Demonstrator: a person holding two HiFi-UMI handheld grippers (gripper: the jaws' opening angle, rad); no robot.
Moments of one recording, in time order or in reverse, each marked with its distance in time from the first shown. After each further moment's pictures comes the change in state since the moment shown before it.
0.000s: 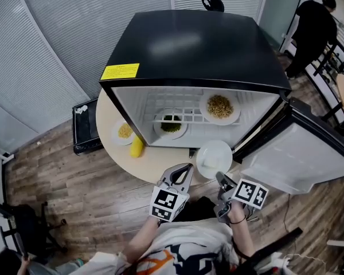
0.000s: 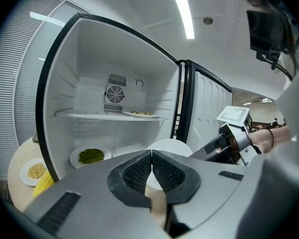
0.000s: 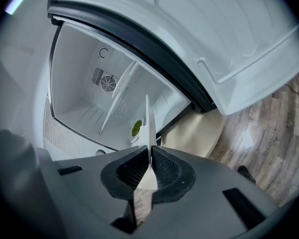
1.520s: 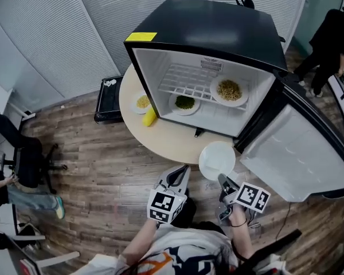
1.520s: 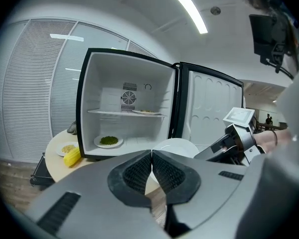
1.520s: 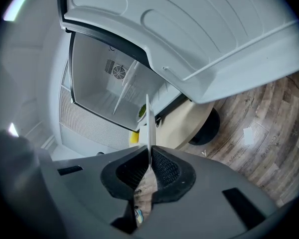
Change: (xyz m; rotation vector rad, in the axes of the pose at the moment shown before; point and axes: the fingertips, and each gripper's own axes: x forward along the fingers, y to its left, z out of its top) left arm -0.065 -0.078 -0.027 -0.078 -0.001 0.316; right arm -0.070 -0.029 -0.033 -0.090 0.193 0.125
